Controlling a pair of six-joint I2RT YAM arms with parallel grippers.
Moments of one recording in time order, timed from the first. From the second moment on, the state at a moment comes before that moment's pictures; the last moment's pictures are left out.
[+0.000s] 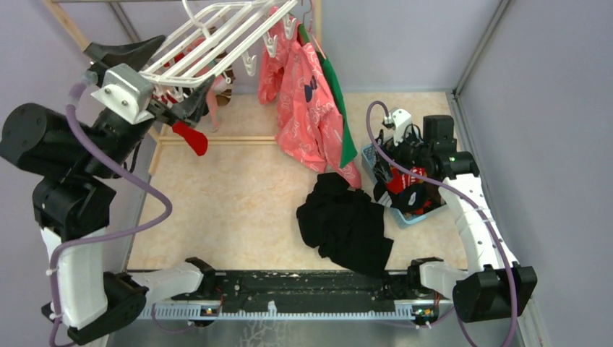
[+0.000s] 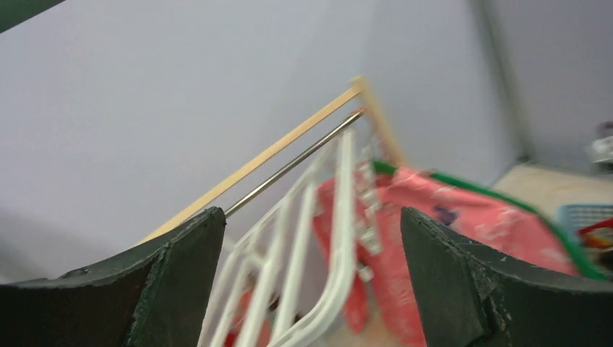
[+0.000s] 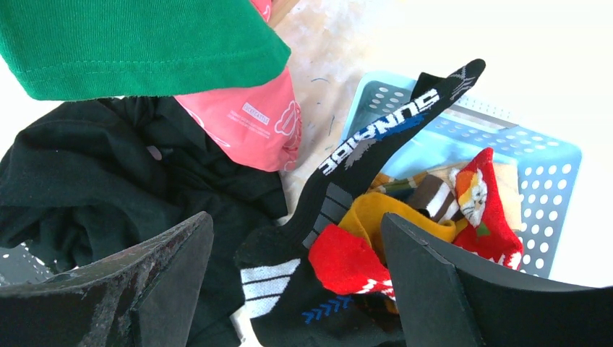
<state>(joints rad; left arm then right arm) -0.55 1.15 2.08 -0.55 0.22 0.44 0.10 1.12 1.11 -0.73 -0.49 -0.41</state>
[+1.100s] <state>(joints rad) -0.48 1.42 2.17 -0.97 -0.11 1.01 0.10 1.08 1.01 -0.69 -0.52 -0.42</state>
